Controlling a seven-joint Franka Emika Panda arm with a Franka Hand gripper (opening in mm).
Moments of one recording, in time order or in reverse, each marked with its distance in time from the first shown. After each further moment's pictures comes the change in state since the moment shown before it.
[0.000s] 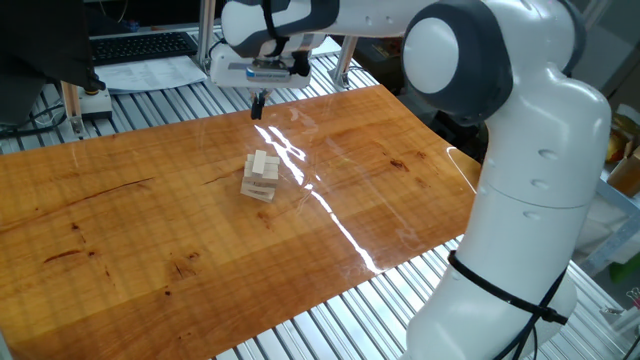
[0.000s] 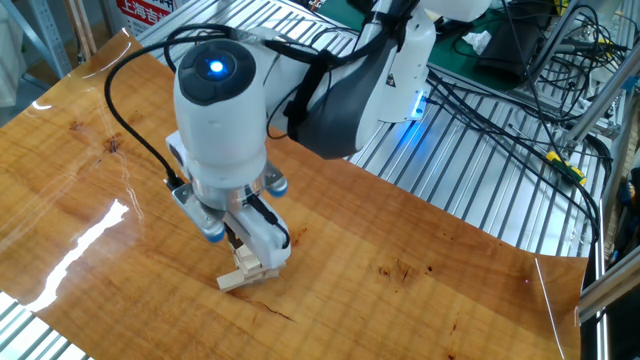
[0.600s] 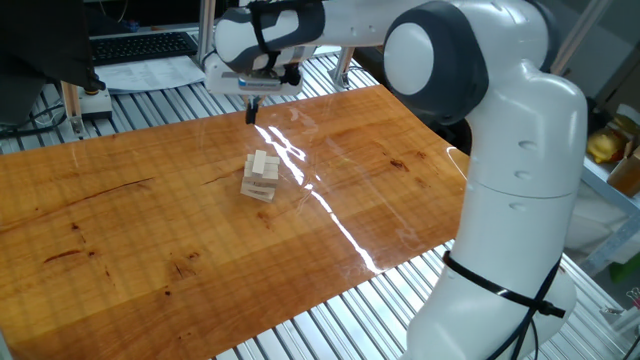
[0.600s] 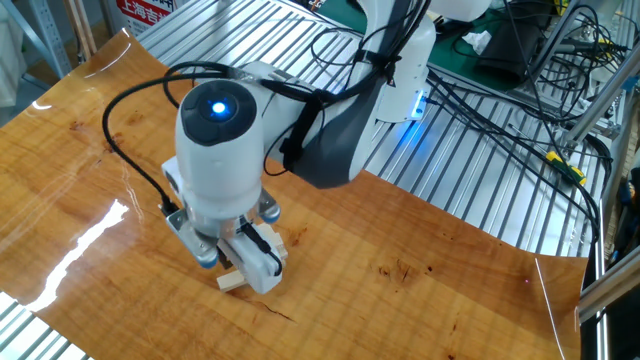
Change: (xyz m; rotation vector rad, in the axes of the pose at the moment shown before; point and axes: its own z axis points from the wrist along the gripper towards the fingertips) arm -0.022 0.008 0.029 0.029 -0.033 0.001
